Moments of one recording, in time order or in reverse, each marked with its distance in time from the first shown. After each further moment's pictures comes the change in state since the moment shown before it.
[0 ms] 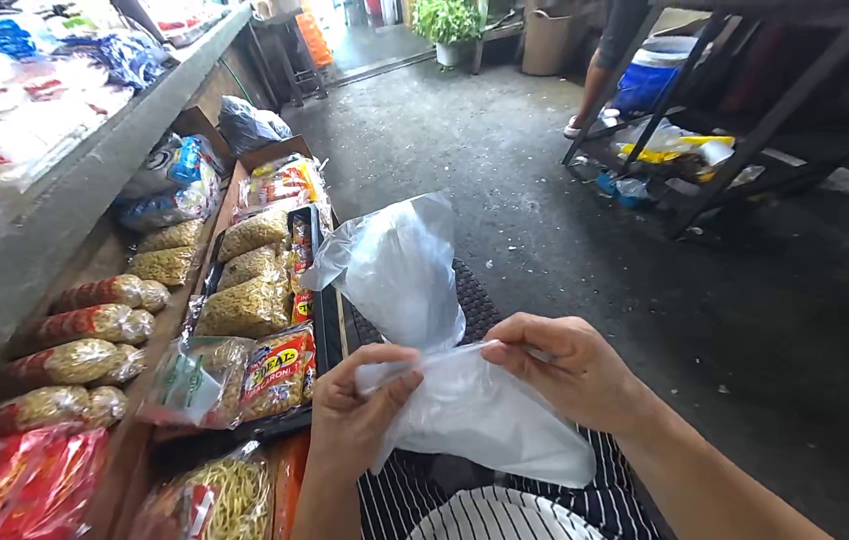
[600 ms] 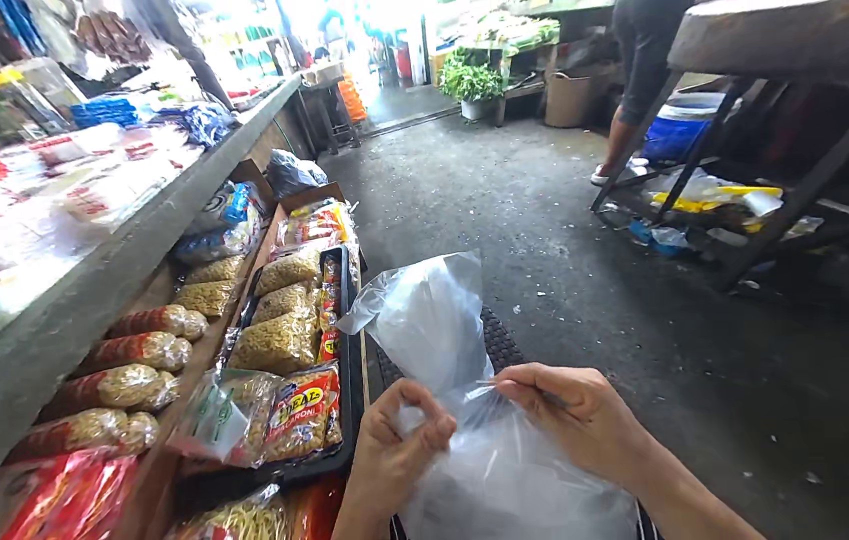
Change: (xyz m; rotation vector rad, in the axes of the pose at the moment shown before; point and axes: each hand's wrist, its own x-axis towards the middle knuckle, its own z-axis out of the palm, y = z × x) left_hand 0.005 -0.015 -0.004 -0.165 -0.062 -0.102; right_hand 0.008 0.025 0.011 -0.169 0.111 -0.066
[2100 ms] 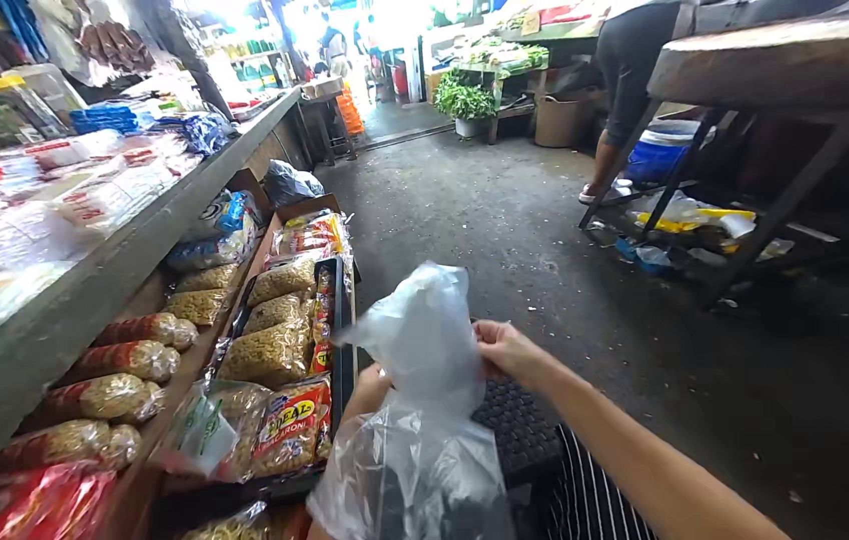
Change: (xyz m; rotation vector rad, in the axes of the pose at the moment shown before) left_hand 0.036 -0.138 -0.109 0.456 0.153 -0.628; right_hand 0.050 0.076 0.013 0.333 -0.212 1.040
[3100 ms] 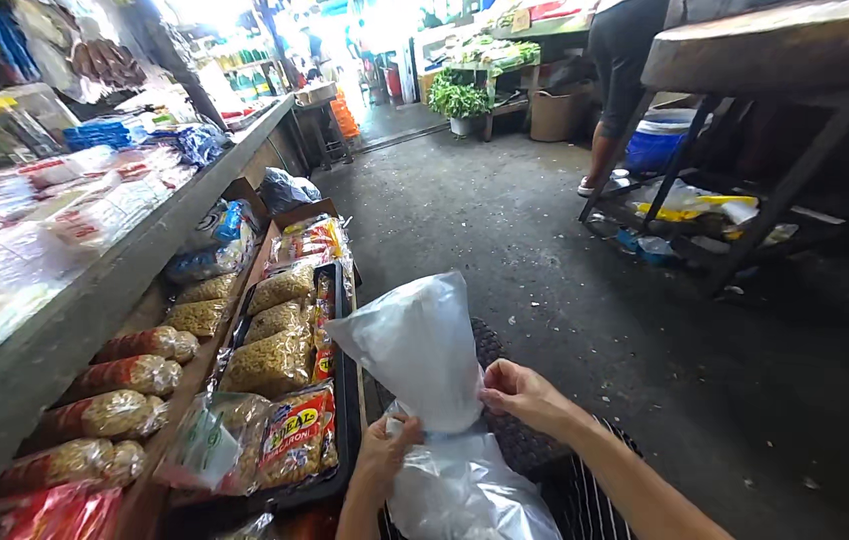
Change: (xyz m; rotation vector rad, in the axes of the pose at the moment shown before) left_hand -0.087 0.017 0.036 -0.325 0.118 -0.157; right_hand -0.032 0.053 0.003 -0.086 -0.009 -0.069
